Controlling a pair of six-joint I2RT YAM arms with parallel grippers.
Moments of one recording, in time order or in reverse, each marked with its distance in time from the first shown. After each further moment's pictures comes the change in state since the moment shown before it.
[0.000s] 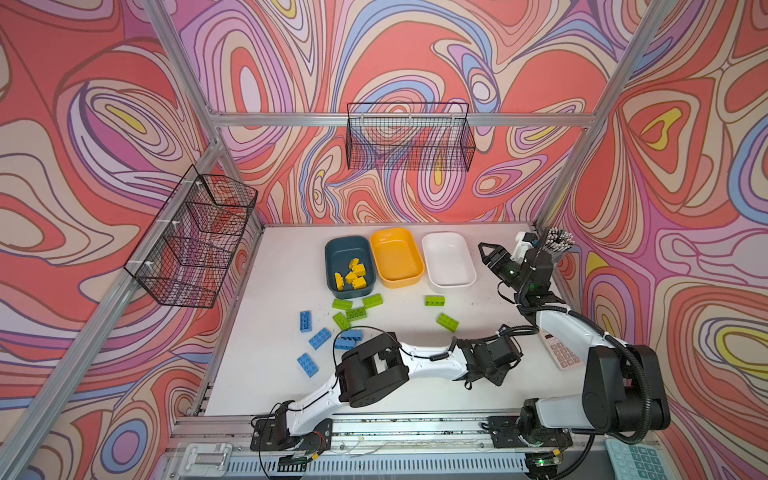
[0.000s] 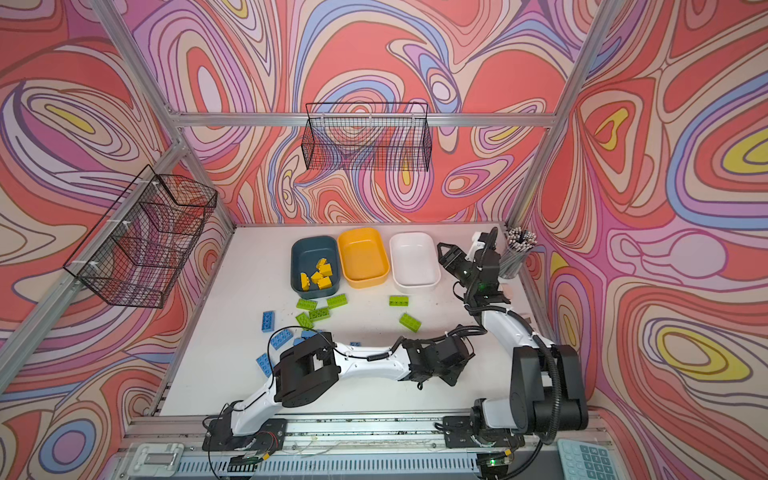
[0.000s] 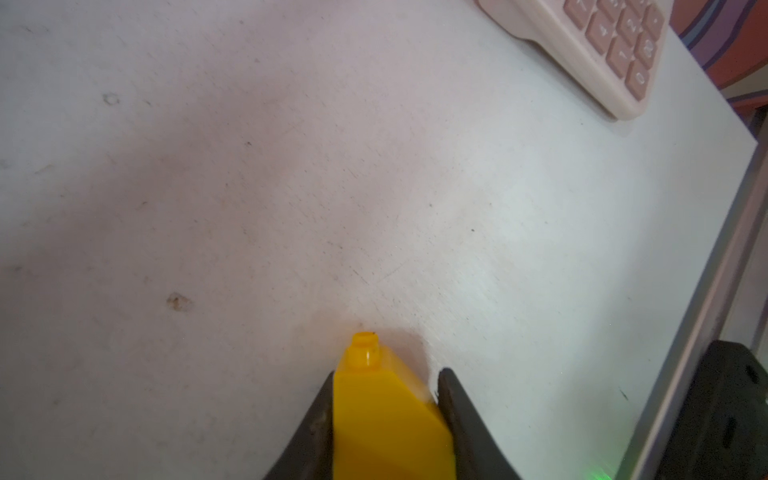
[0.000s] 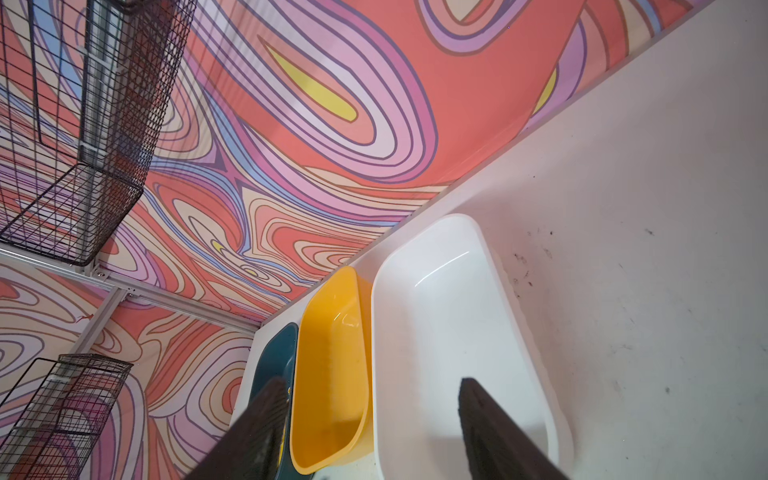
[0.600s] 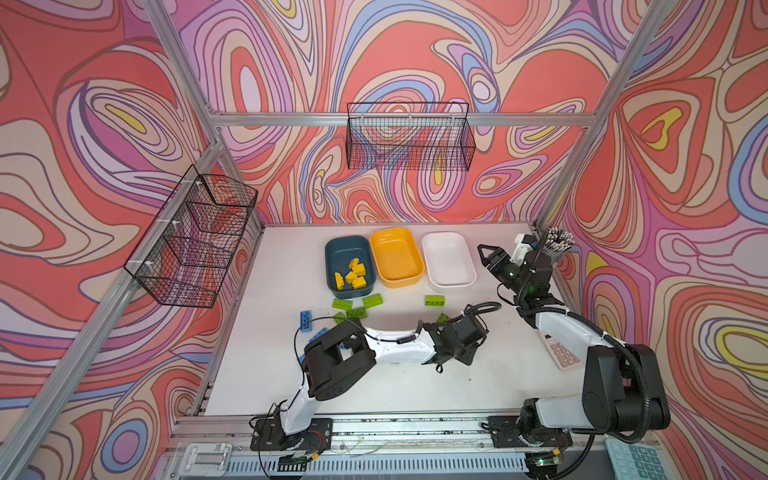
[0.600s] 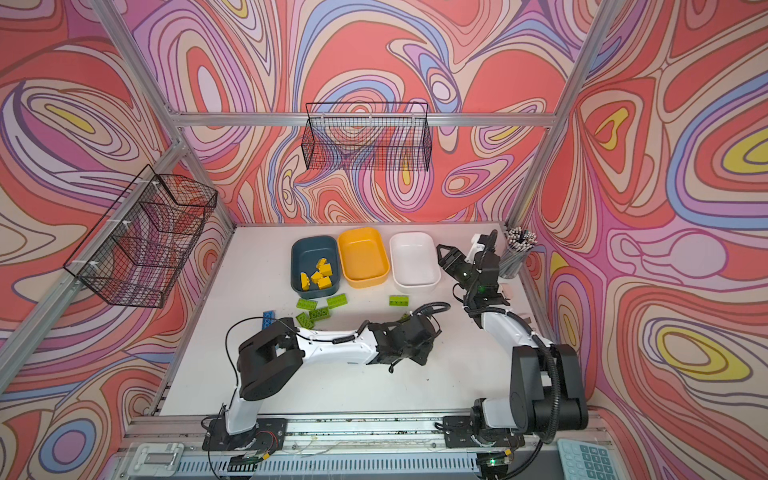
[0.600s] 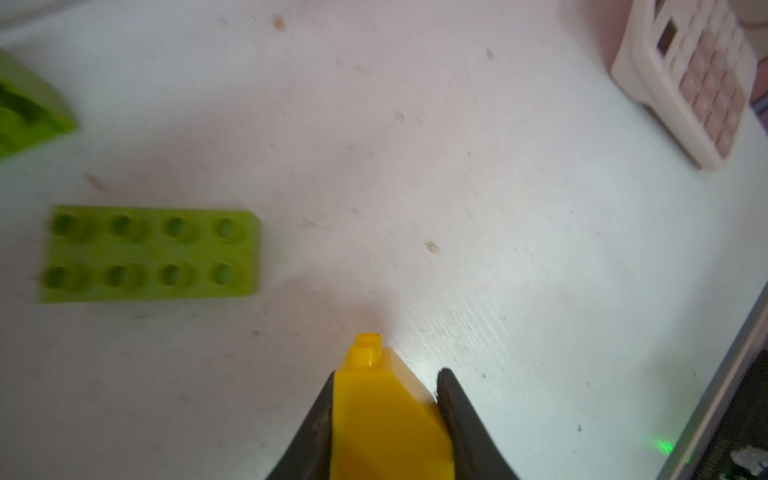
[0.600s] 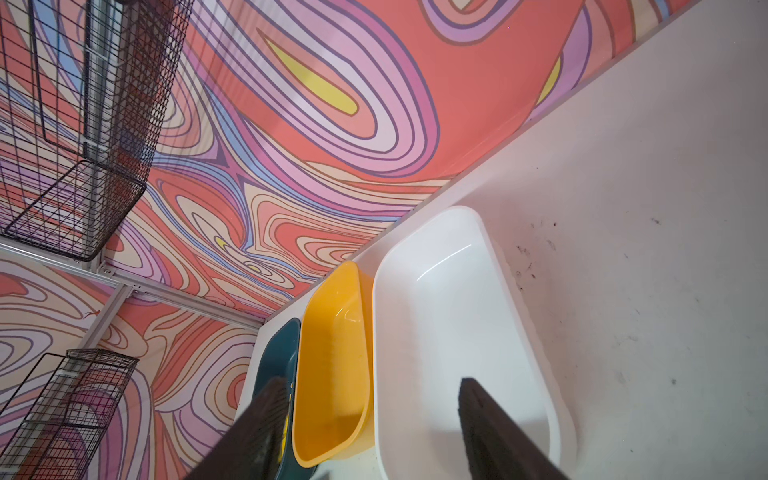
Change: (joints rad) left arm 0.148 -0.304 -0.336 0.039 -0.041 -0.006; right arm 0.000 0.000 -0.027 0.034 -0.016 0.015
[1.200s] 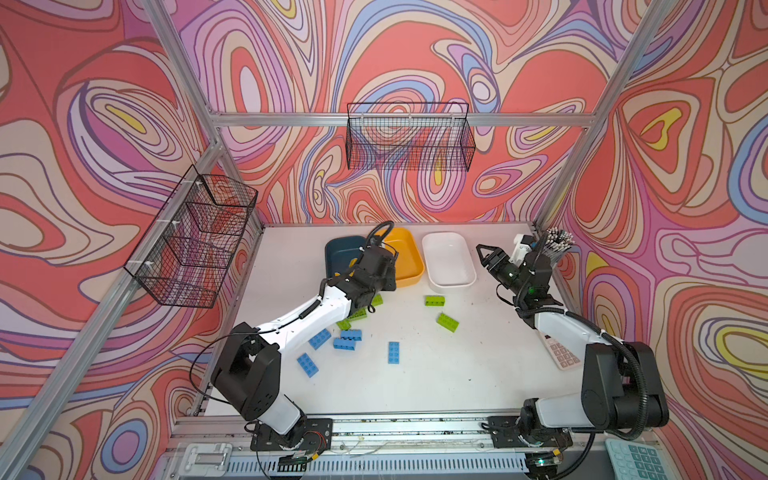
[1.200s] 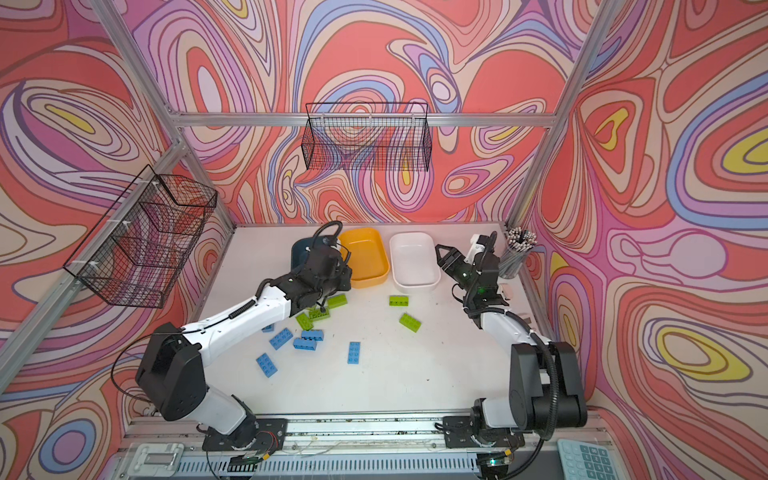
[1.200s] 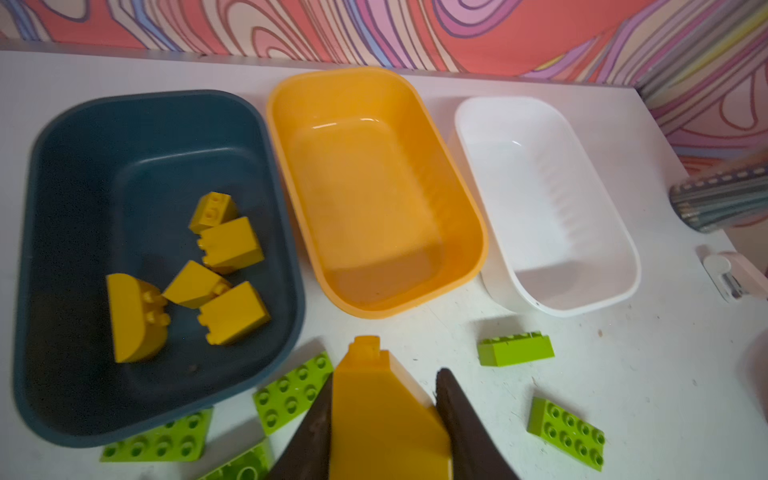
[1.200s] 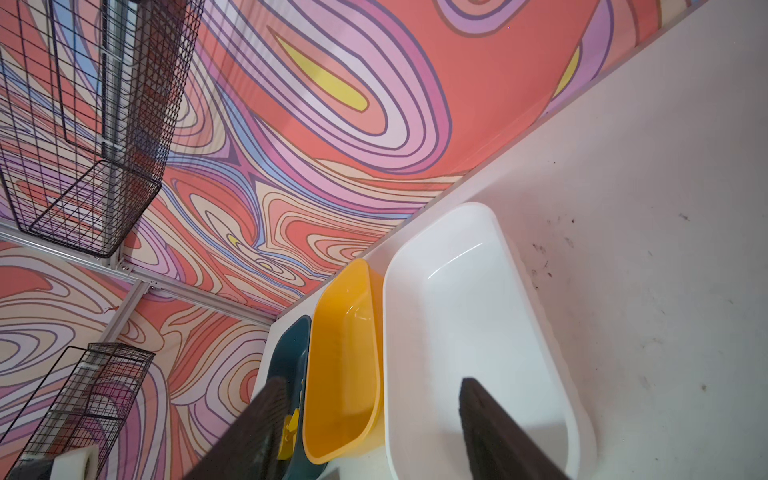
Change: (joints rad) left arm 0.554 -0.459 -0.193 -0.079 -0.091 0.113; right arm 0.000 0.014 -0.012 0.047 -0.030 0.023
